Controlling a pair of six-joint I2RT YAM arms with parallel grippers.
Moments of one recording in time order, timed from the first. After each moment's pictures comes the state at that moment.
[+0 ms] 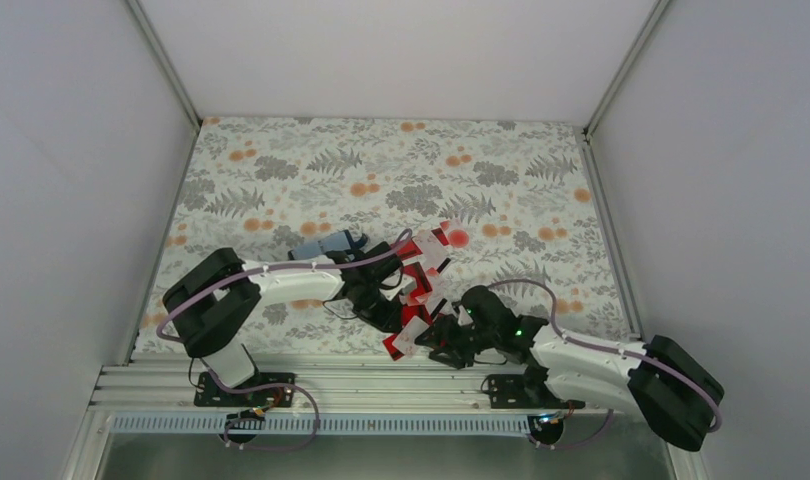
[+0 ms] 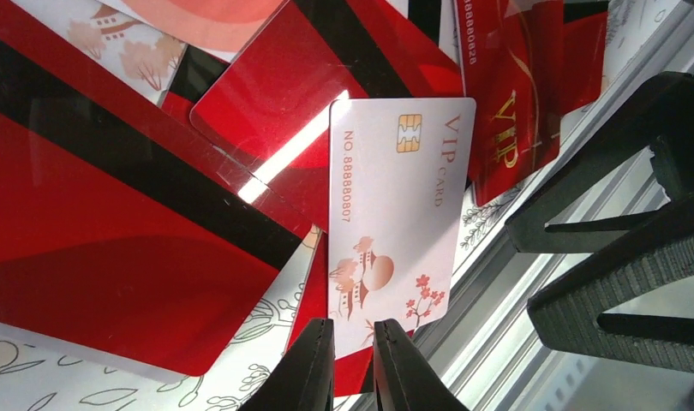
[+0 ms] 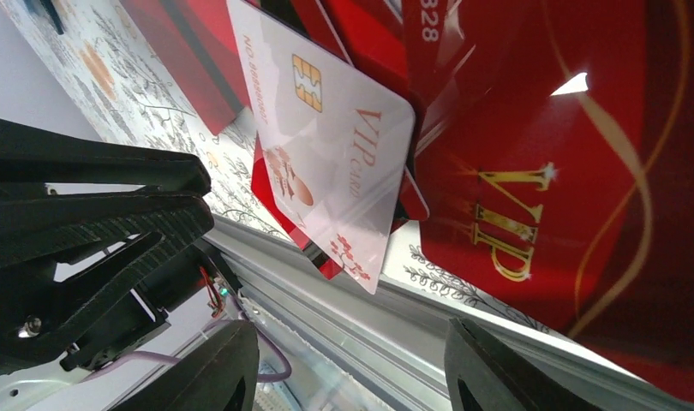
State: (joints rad) left arm -0.95 1.65 0.90 -0.50 0.48 -0.41; right arm 0.86 0.97 0.17 -0.03 -0.55 1.48
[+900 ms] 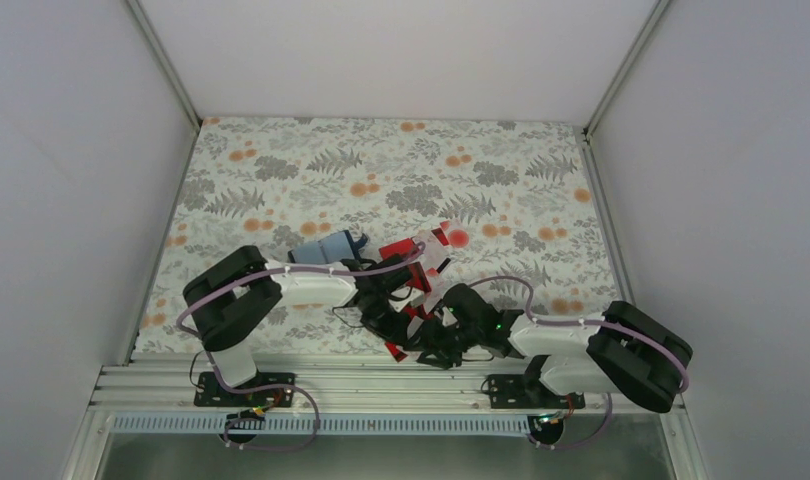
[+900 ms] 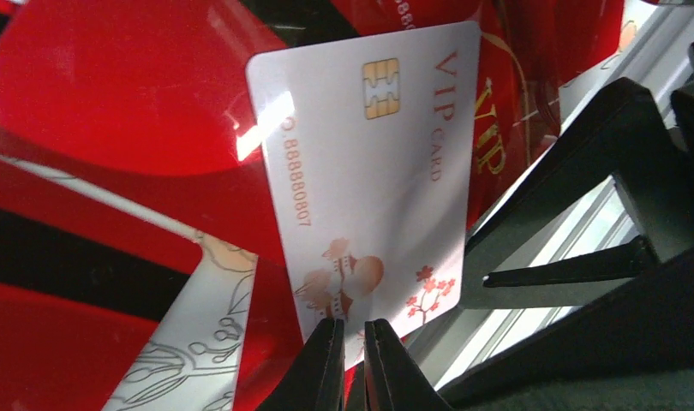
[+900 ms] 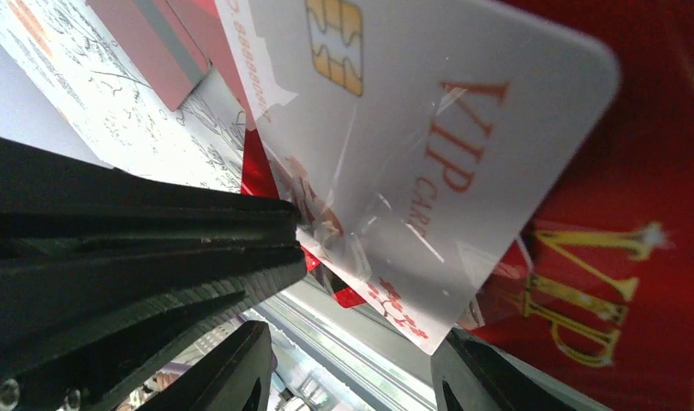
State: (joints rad) left arm -1.01 1.74 0.91 -0.47 0.51 -0.44; right arm 0.93 1.25 0.23 0.15 -0.58 1.47
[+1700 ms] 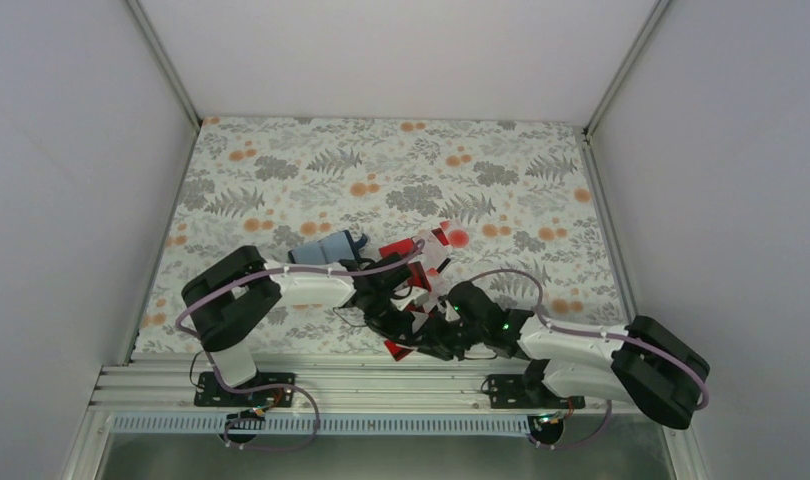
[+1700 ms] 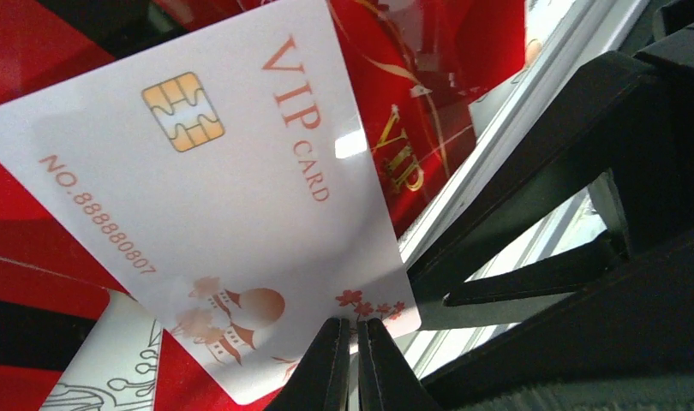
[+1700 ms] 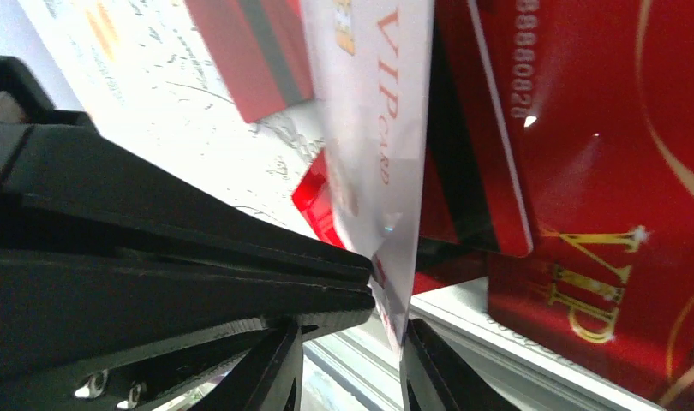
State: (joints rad) left arm -1.01 1.75 0.90 -0.38 0.61 -0.46; right arm 0.93 1.14 0.25 0.05 -0.50 1.38
